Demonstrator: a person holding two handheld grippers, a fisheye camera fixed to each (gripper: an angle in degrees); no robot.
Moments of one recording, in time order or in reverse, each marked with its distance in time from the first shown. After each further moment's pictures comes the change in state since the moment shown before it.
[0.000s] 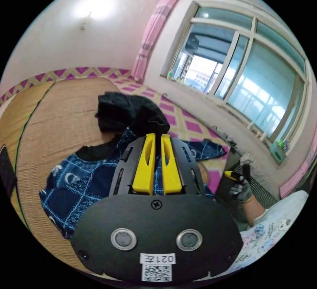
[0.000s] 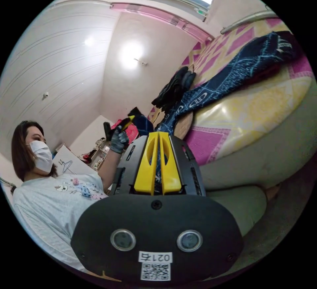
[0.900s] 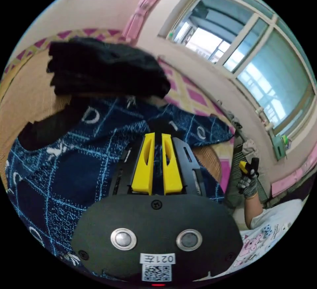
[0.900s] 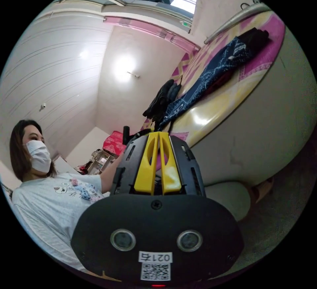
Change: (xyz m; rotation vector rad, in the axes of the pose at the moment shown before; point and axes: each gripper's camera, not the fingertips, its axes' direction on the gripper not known) left arm 0.036 0.029 0.345 -0.330 0.133 -0.057; right arm 0.058 -0.022 -0.079 0.099 0.051 0.046
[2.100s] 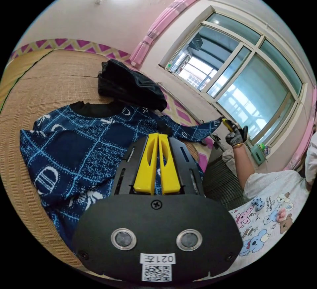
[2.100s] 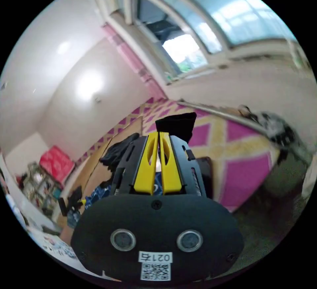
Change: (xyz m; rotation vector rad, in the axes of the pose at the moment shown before) left arm -0.120 0.181 -0.248 0.370 0.108 -0.046; right arm -0.140 -0.158 0.137 0.291 0.578 -0.210
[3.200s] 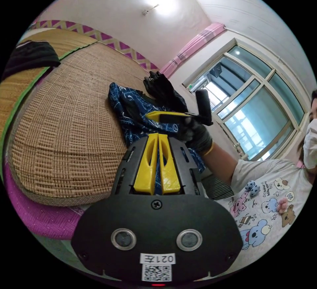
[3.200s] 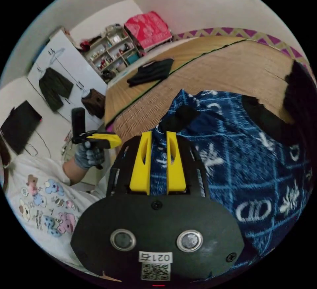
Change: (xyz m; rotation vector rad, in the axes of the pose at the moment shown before) left arm -0.121 0.101 -0.267 0.127 -0.084 -0.203; right arm -0.544 0.450 0.385 -0.971 -0.718 -0.768
